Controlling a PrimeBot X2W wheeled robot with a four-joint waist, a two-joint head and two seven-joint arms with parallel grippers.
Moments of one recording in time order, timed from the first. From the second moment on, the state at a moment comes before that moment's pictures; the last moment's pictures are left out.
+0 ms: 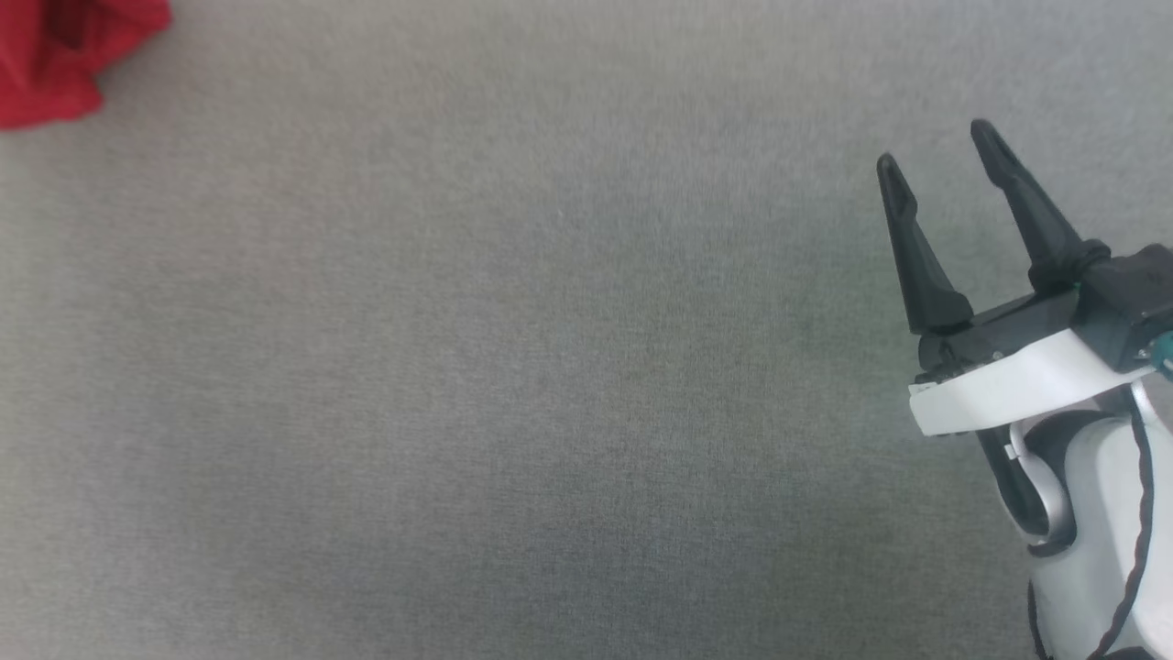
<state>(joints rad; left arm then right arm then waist) -1.46 0.58 -0.21 1.16 -0.45 -0.12 -0.04 -0.38 -0.22 0.13 -0.08 0.21 0.13 -0.08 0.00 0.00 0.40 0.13</state>
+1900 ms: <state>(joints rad) -0.71 0.62 -0.52 -0.16 -0.71 0.19 0.58 -0.23 -0.08 -0.18 0.10 0.14 0.13 -0.24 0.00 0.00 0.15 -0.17</state>
